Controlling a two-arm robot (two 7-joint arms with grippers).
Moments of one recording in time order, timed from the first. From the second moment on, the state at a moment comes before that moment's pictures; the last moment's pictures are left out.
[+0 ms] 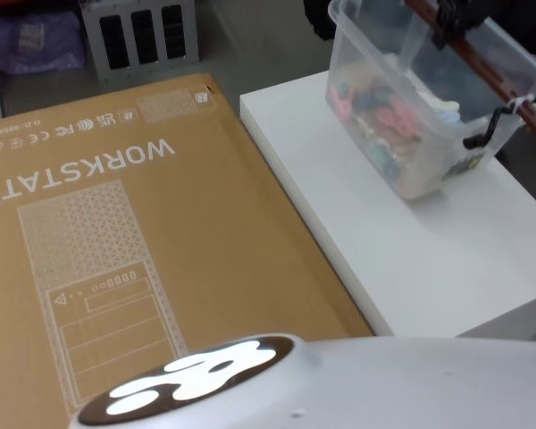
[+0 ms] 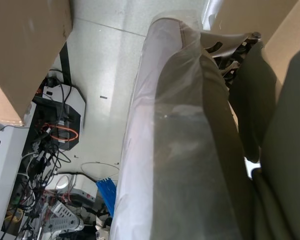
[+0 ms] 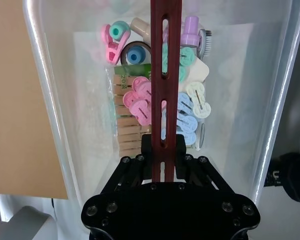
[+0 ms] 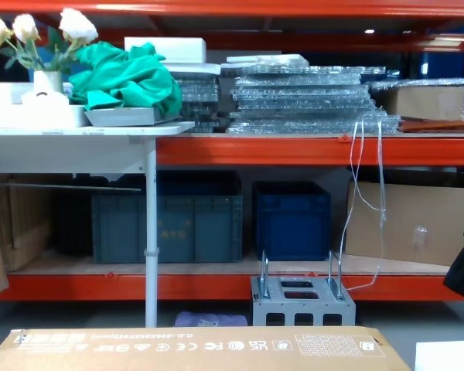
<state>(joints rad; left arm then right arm) -1.47 0.98 1.56 -0.90 0.05 0.15 -1.47 1.20 0.99 -0.99 -1.20 -0.20 0.03 1.47</state>
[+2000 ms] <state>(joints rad) -1.47 0.98 1.56 -0.90 0.05 0.15 -1.47 1.34 0.89 -1.06 -1.54 -0.23 -0.16 1.50</state>
